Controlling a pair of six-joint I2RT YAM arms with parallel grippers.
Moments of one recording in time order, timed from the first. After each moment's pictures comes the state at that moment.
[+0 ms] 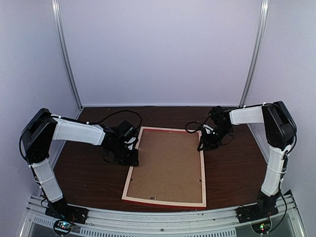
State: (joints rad) left arm -0.77 1.81 1.08 -0.47 0.09 -0.53; right arm 0.34 1.96 1.28 -0.64 -0.42 0.19
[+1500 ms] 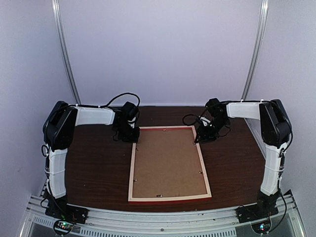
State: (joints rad) left arm -0.58 2.13 1.53 -0.55 -0.01 -0.45; right arm 0.34 2.04 1.49 -0.74 -0.38 0.14
